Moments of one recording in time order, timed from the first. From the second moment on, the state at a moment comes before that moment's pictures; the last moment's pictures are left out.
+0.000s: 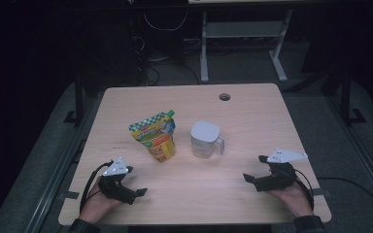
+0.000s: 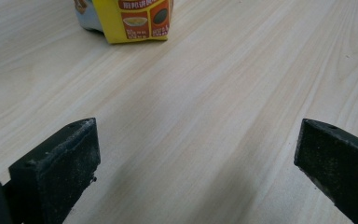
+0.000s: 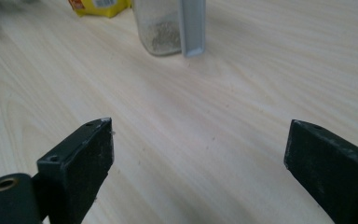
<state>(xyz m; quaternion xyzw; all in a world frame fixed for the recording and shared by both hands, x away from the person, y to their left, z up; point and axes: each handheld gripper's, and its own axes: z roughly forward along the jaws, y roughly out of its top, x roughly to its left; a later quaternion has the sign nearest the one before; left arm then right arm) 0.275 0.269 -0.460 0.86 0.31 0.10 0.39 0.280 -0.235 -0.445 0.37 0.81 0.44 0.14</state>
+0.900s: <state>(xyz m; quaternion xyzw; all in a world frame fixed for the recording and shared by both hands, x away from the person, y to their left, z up) 0.273 0.267 -0.458 0.86 0.29 0.10 0.40 0.340 -0.199 -0.421 0.31 0.83 0.46 0.09</state>
